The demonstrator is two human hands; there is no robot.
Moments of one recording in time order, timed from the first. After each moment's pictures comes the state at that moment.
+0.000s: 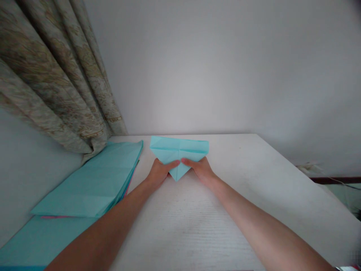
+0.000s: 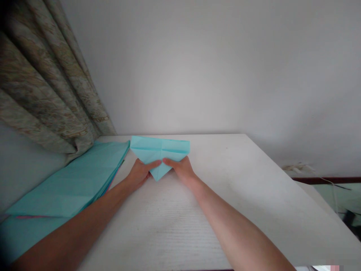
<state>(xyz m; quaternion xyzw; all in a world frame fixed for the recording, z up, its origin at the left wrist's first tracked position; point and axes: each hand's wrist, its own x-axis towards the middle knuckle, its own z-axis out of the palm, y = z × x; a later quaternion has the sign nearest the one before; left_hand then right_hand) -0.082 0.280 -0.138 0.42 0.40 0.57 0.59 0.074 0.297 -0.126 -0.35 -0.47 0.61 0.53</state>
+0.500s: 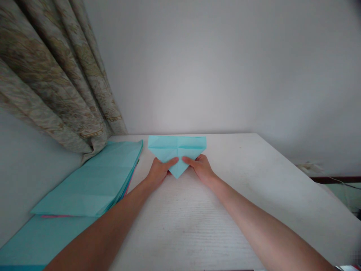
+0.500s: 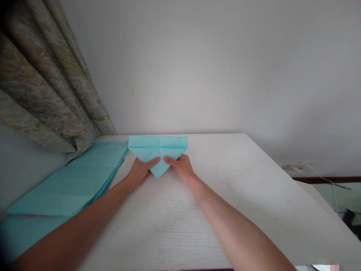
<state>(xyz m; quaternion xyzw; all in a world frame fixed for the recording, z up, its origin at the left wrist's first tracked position) -0.079 0.281 -0.135 0.38 0.41 0.58 0.59 0.075 0.299 -0.129 -0.37 -0.47 0.63 0.50</state>
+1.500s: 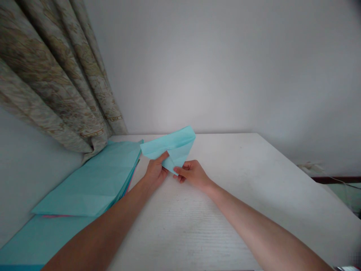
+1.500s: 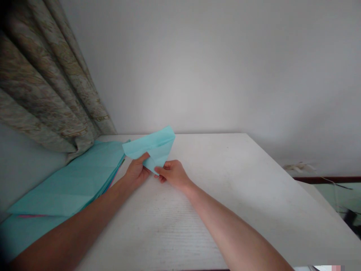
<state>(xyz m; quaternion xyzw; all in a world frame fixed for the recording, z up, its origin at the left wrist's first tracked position) -0.081 0.285 -0.125 0.25 0.35 0.65 0.63 0.063 0.282 -0.133 -0.39 -0.60 0.60 0.36</state>
